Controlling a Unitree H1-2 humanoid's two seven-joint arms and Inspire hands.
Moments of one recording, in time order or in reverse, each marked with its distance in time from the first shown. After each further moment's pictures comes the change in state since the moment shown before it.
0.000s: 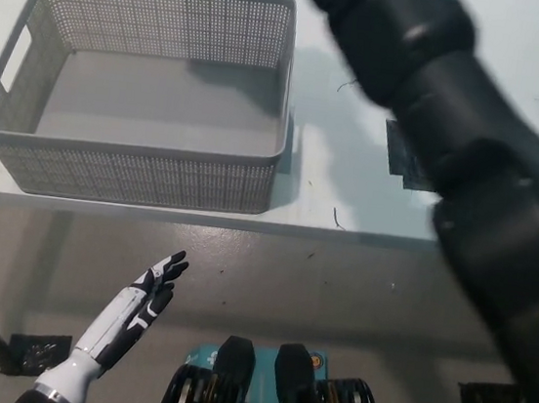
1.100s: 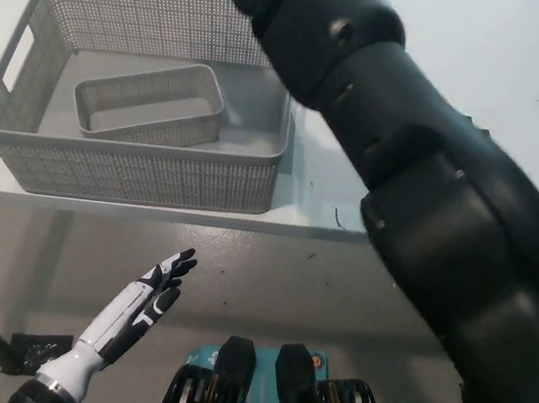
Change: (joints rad) left_arm -0.021 0.016 -0.004 -0.010 0.000 0.005 -0.047; right_arm -0.089 0.039 -0.132 0.106 0.148 0.008 0.266
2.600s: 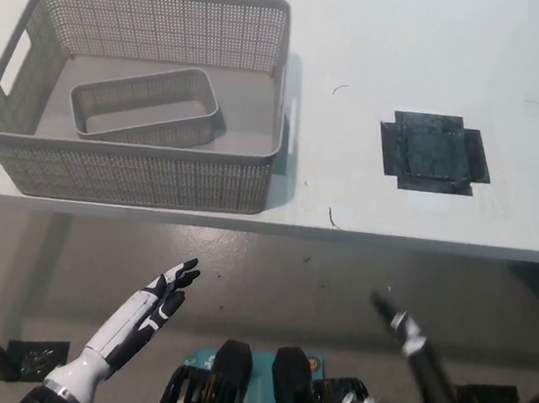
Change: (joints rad) left_arm 0.001 -0.022 0.000 0.053 0.001 0.006 0.000; right_arm 1.771 -0.206 -0.134 -1.407 0.216 -0.092 0.011
